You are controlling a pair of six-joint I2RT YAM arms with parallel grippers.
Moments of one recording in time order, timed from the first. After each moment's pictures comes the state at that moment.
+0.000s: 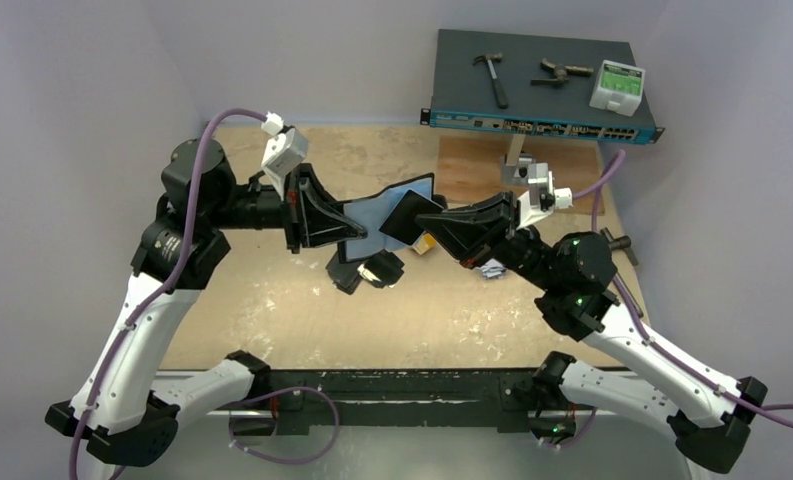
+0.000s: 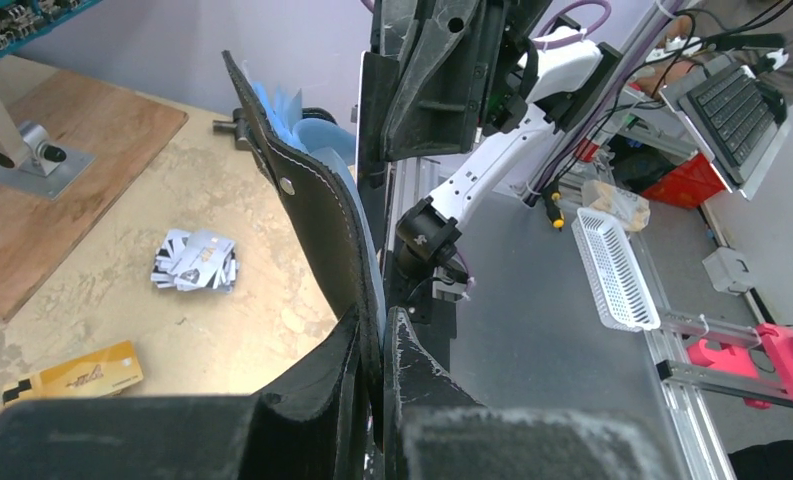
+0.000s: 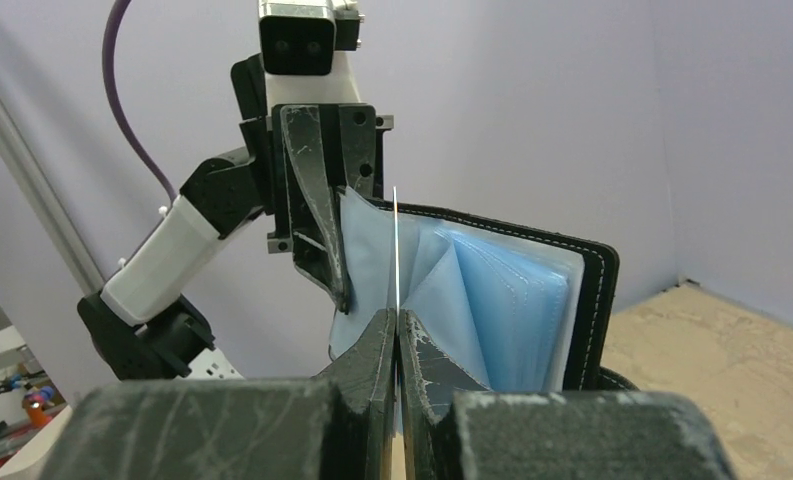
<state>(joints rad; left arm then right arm) -0.47 1.03 1.48 -0.52 1.04 -0.24 0.86 0.82 0.87 0.46 -0.28 0.50</state>
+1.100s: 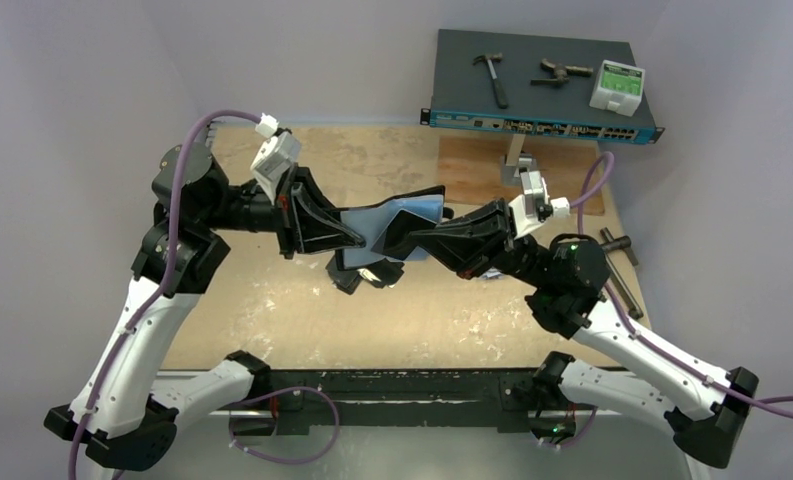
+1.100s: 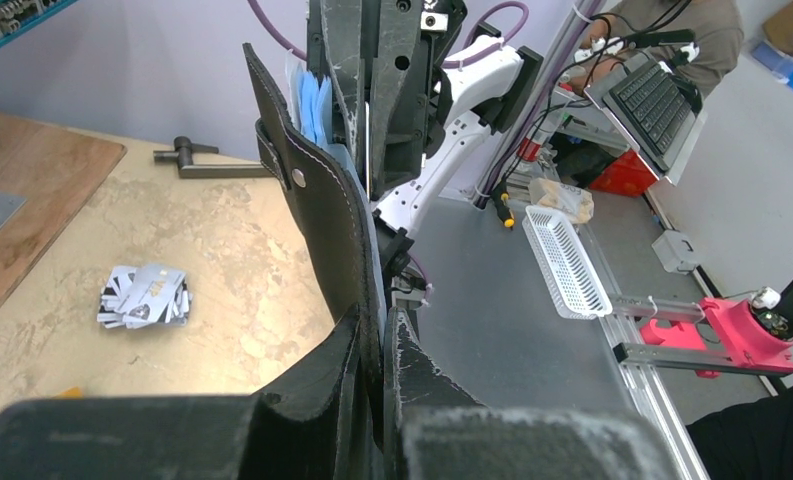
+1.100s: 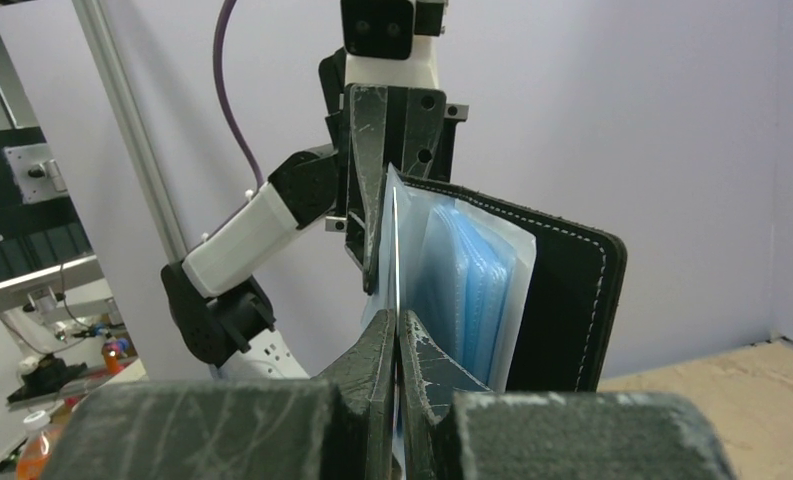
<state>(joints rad) -0.46 1.00 1.44 -0.36 1.16 -0.37 0.86 0.86 0.83 0.67 -0.42 0.55</state>
